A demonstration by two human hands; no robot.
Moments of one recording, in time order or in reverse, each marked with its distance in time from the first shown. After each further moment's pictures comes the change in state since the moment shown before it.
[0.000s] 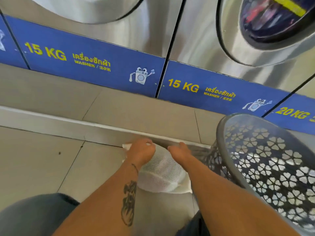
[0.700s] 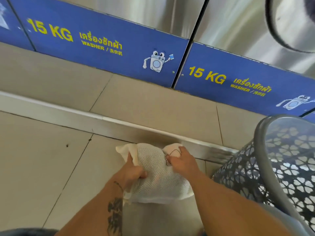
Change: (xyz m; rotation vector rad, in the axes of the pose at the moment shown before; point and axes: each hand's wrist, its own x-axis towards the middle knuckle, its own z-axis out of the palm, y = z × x) left_hand 0.009 -0.100 -0.014 -0.379 -0.249 -0.397; right_hand 0.051 0.009 0.060 -0.118 -0.054 -0.046
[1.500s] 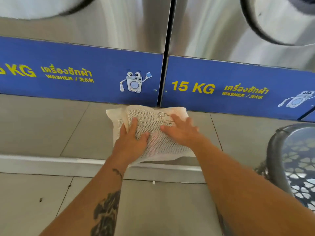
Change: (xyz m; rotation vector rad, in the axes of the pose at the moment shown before) left_hand 0.097 0.182 -0.001 0.601 0.353 0.364; right_hand 0.128 -0.114 -0.108 -0.222 0.087 -0.238
